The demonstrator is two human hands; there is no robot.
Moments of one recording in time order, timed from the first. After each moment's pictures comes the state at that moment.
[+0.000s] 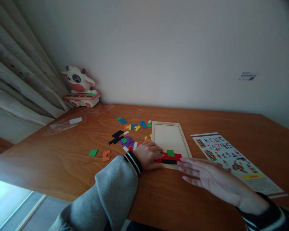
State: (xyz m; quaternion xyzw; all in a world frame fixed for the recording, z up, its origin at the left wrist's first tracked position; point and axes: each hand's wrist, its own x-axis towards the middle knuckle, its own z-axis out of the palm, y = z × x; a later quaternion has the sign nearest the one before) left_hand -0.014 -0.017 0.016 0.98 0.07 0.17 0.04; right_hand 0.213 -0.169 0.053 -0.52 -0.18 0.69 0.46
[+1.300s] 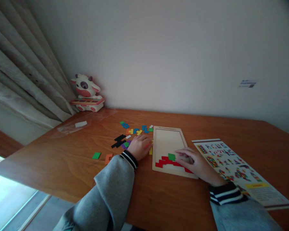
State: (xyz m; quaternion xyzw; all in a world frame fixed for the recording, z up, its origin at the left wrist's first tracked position) left_hand -0.028 0.013 0.013 0.92 0.29 0.27 0.03; right_hand 0.243 -0.113 0.001 -0.60 -0.72 0.17 0.31
